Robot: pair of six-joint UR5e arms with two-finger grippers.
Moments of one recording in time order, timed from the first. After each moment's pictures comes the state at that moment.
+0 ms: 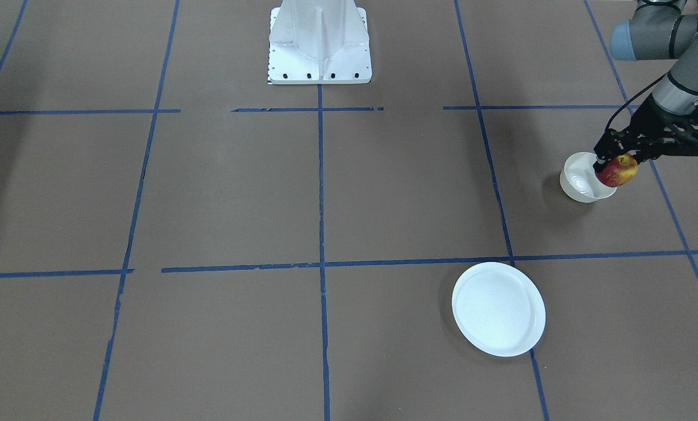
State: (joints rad) left arm -0.97 -1.39 -1.76 -2.31 -2.09 -0.91; right arm 1.59 -1.71 1.71 -1.58 2.29 -0.06
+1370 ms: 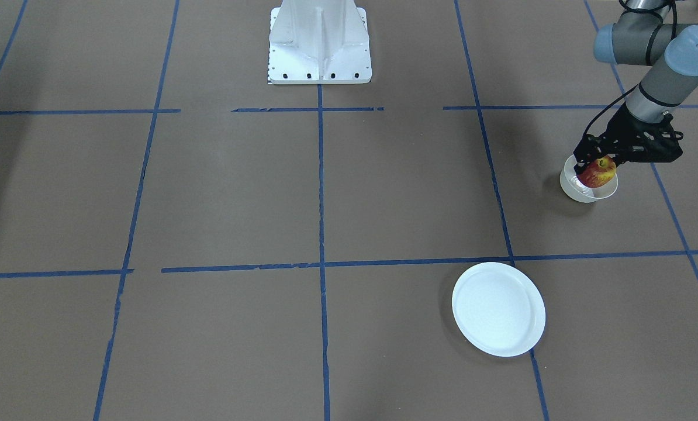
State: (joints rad) left arm -0.90 -1.40 -1.73 -2.31 -2.05 -0.93; right arm 1.59 -1.71 1.71 -1.58 2.29 -0.06
